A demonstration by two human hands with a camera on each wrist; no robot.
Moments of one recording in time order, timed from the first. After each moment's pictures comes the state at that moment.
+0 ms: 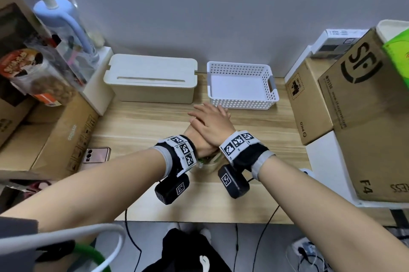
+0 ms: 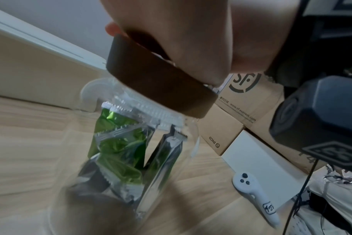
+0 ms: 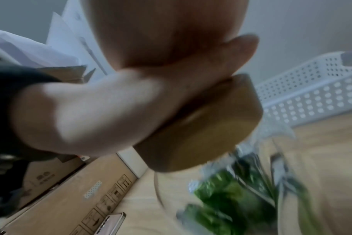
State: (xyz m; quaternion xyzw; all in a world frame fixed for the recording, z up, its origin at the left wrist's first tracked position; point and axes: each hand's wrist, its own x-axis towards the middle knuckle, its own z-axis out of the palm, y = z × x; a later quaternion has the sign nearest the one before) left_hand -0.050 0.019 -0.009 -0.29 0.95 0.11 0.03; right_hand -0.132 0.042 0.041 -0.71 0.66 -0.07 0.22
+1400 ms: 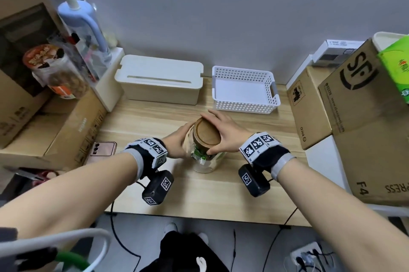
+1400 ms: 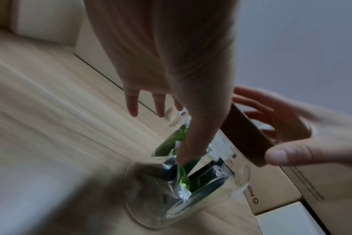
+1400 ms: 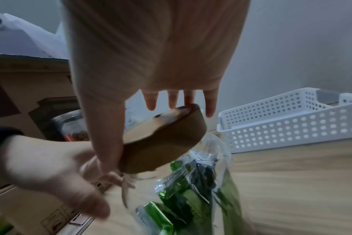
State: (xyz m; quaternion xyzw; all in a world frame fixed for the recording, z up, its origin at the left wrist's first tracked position) left_hand 0.033 0.017 -0.026 -0.39 0.78 0.48 -0.04; right_hand -0.164 0.065 0.040 -0.75 0.60 -0.01 0.28
